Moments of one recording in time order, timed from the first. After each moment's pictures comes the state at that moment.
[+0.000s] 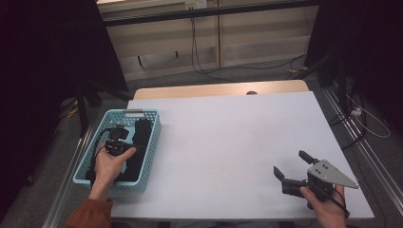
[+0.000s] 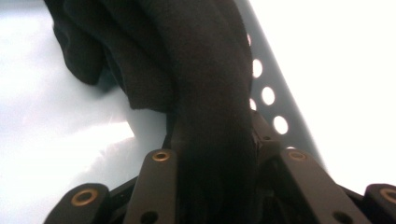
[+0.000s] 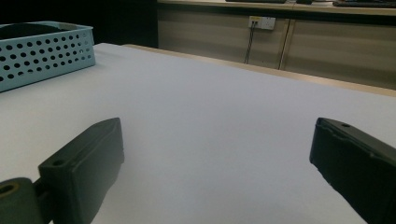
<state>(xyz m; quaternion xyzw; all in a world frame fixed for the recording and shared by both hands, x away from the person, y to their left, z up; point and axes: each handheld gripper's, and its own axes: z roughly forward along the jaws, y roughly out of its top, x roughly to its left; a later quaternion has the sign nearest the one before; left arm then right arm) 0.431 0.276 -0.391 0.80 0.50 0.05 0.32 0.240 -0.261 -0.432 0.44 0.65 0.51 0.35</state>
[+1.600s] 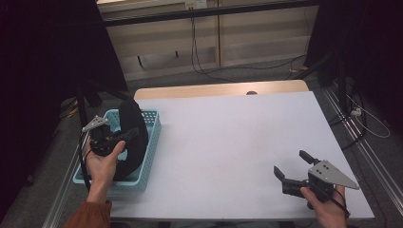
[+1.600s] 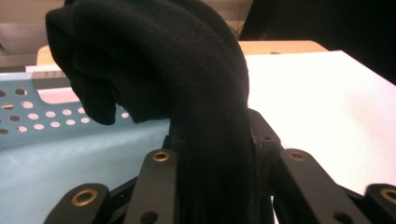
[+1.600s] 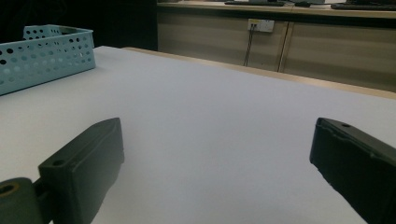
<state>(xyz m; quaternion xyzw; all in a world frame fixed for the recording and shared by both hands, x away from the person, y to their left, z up) 0.402 0.289 -0.355 0.71 0.46 0.18 0.50 0.239 -0.261 -0.431 0.44 0.65 0.52 0.35</state>
